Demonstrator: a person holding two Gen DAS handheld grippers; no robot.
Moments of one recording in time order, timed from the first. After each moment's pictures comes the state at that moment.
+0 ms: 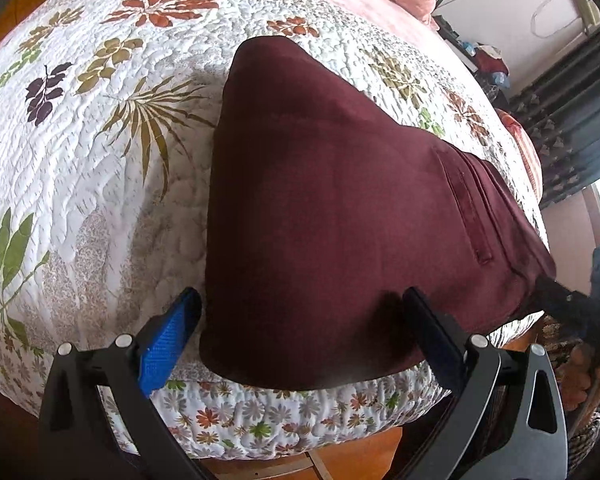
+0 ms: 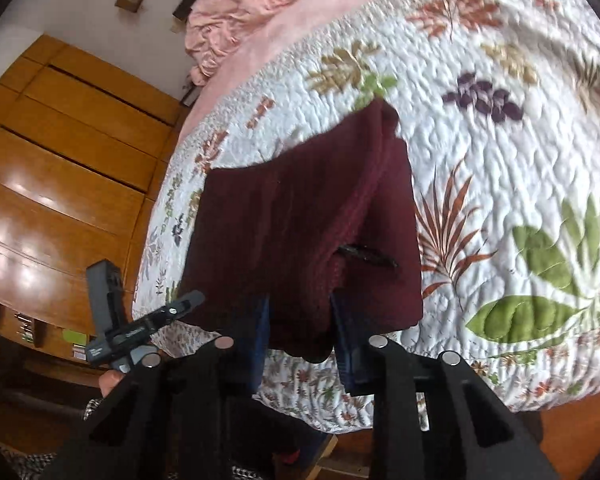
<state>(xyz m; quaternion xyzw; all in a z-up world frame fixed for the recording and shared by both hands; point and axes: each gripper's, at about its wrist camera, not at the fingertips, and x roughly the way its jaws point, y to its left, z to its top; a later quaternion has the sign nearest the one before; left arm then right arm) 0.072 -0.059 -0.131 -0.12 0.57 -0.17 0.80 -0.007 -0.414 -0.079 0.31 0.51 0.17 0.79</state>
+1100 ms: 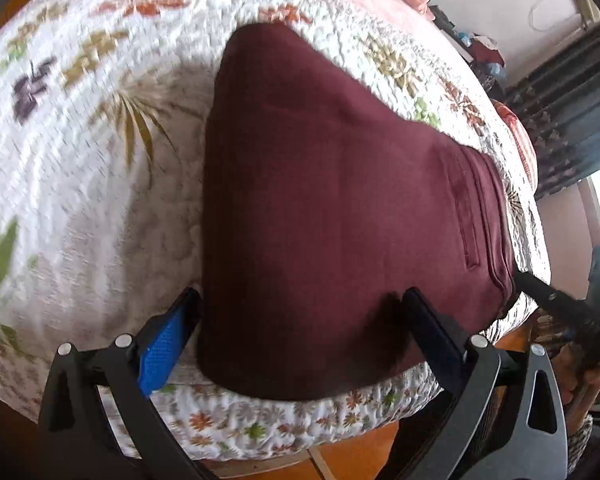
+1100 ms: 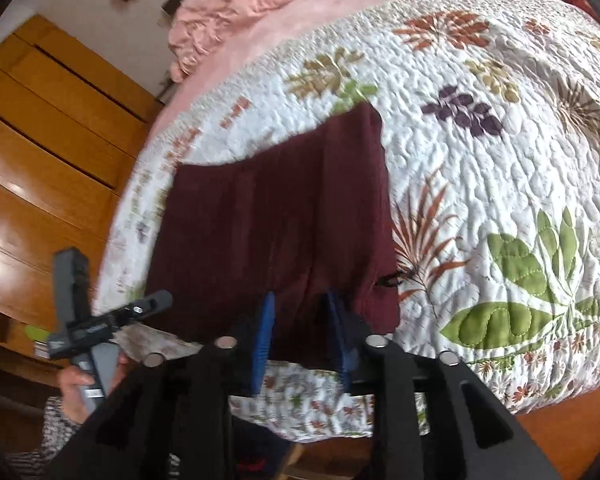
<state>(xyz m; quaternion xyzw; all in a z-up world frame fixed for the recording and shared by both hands) 0.081 -0.059 -0.127 -0.12 0.58 -0.18 0.79 -0.009 -0.408 -0.085 0.26 0.50 0.13 0.81</state>
